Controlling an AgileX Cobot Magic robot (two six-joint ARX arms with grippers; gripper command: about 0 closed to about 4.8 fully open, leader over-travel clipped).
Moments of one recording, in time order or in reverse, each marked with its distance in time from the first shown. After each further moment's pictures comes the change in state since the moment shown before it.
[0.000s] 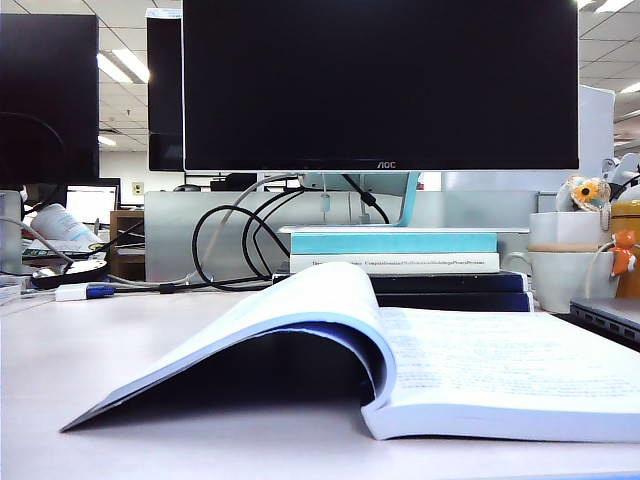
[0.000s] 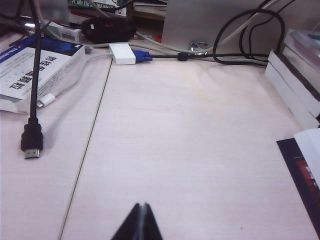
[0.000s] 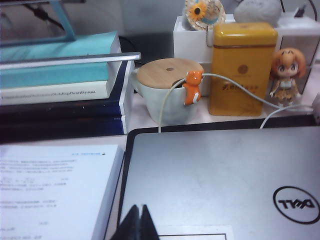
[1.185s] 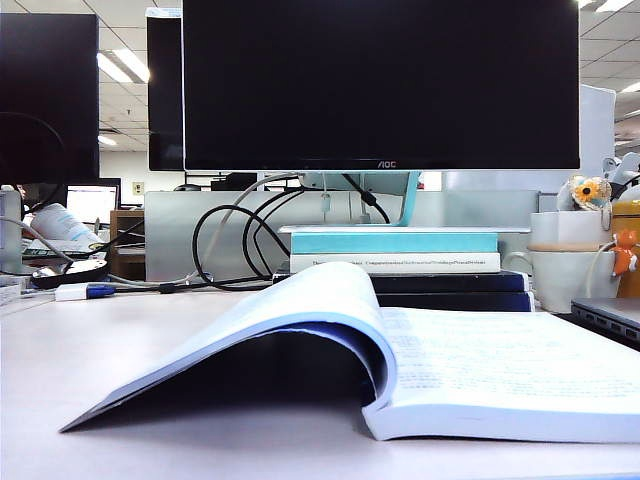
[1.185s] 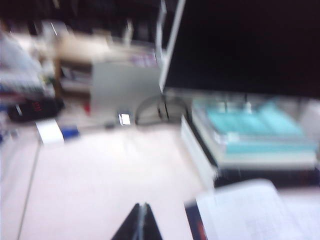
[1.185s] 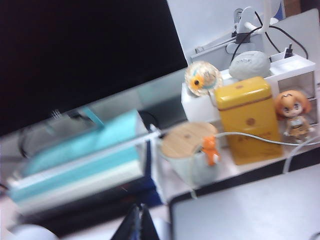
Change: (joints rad) left arm -0.013 0.201 0.458 -0.148 0.220 -0.032; right arm 0.000 0.000 0.162 0.024 0.021 0.280
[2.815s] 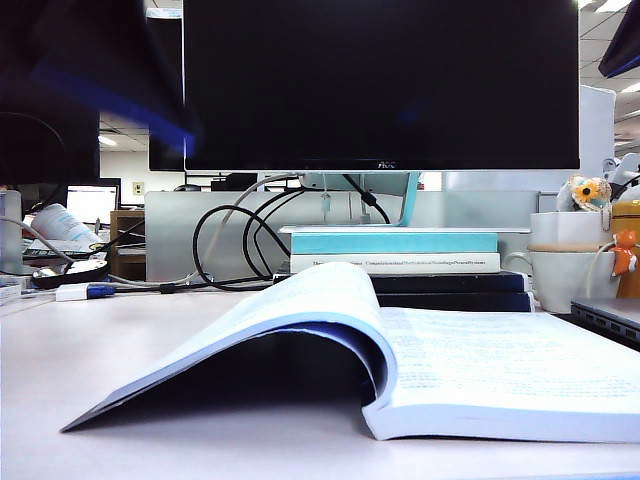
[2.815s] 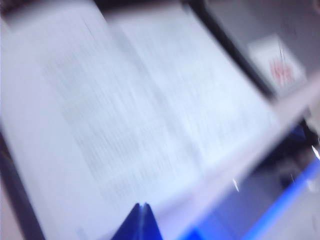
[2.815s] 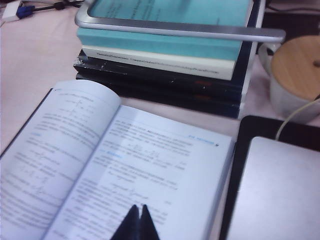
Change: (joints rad) left arm -0.951 0.483 0.158 -0.197 -0.326 -0.214; right arm 0.014 0.829 0.675 -0.491 -0.422 -0.347
